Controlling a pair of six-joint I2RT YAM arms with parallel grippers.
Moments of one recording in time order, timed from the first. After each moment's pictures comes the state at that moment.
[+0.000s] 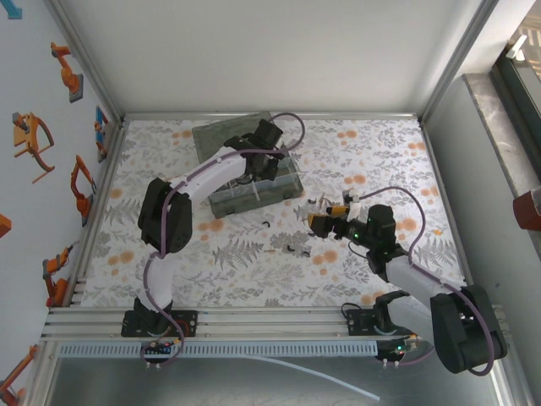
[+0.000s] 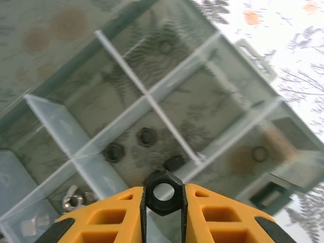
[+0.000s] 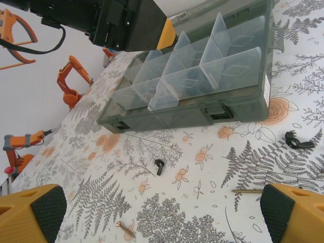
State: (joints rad) left arm -0.70 2.09 1.81 -0.74 -0.19 -0.19; right arm 0.28 1.07 0.24 0.53 -0.63 0.45
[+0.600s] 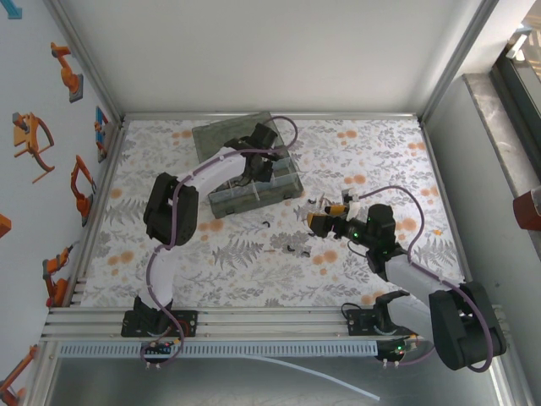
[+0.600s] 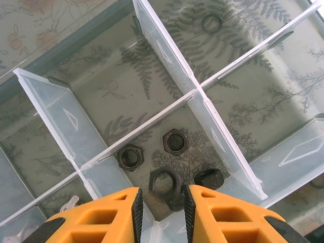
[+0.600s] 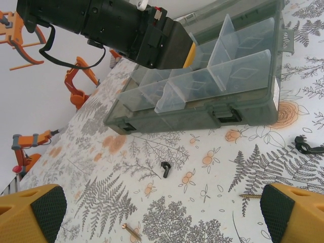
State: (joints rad) left arm -0.67 2.17 1.80 -0.71 -0.19 -0.24; right arm 0.28 1.09 0.24 0.56 -0.65 0.46
